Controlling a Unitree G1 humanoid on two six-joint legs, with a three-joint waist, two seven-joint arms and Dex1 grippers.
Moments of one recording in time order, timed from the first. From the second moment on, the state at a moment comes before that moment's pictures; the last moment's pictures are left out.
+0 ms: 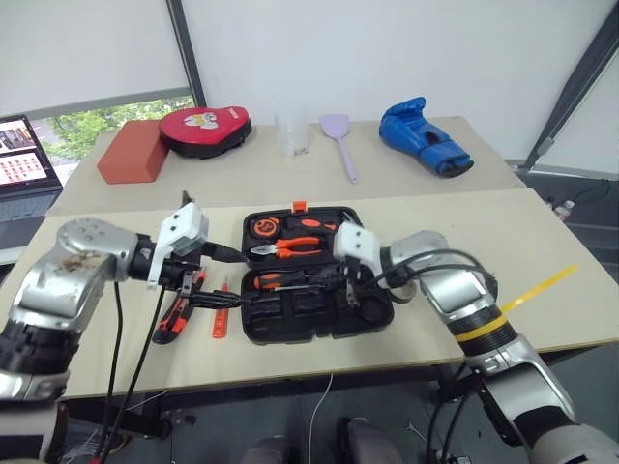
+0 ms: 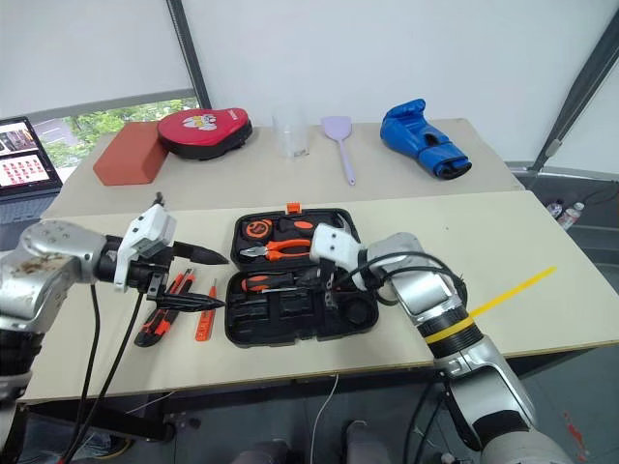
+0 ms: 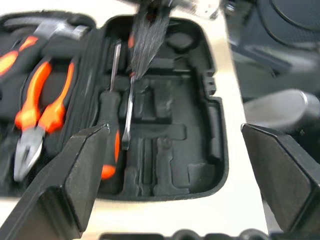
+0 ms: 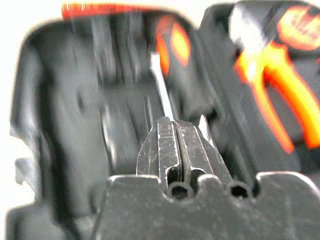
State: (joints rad) left arm -0.48 0.94 0.05 -0.15 -0.48 0.65 -1.33; right arm -0.79 -0.45 0.25 0.03 0.14 0.56 1.16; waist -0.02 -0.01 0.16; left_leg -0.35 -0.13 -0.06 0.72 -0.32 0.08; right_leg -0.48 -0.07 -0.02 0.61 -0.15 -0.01
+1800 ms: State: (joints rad) left arm -0.43 0.63 0.11 -0.37 -0.52 1.52 -0.25; right arm -0.57 -0.72 0.08 -0.42 0.64 0.86 1.01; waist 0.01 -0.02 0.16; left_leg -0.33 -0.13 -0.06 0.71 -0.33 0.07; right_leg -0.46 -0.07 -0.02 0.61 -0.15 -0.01
